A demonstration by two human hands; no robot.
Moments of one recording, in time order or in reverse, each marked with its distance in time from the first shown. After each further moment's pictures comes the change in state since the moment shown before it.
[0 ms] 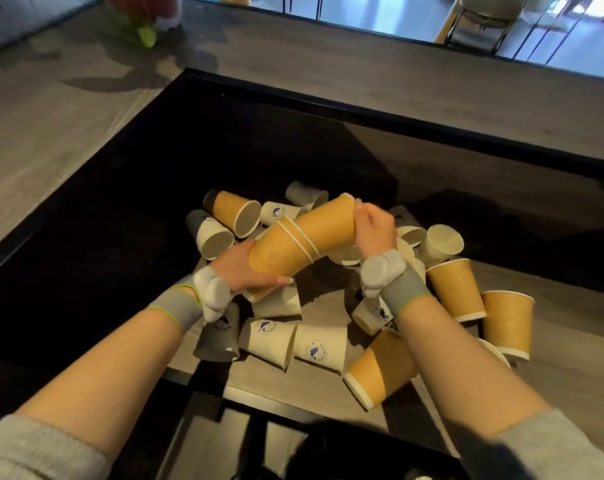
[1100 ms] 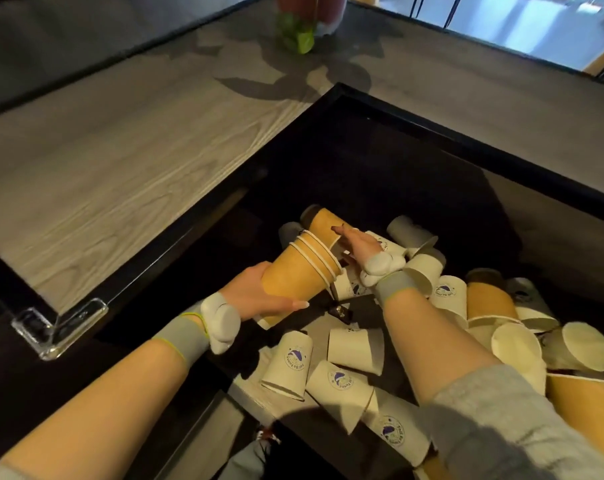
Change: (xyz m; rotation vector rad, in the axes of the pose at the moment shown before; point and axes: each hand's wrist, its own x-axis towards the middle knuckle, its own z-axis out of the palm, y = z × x) left_hand -0.005 -0.093 -0.055 -0.269 0.095 -0.212; right_hand 0.054 -0.014 0.183 0.030 -0.597 0.300
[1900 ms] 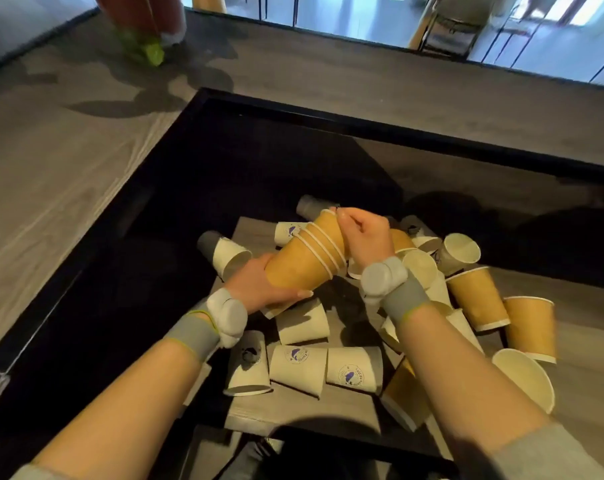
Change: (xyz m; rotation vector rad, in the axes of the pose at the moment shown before) left_hand 0.000 0.073 0.049 0.226 -0.175 0.319; right_hand -0.112 0.016 -0.081 -0.037 0.582 -0.438
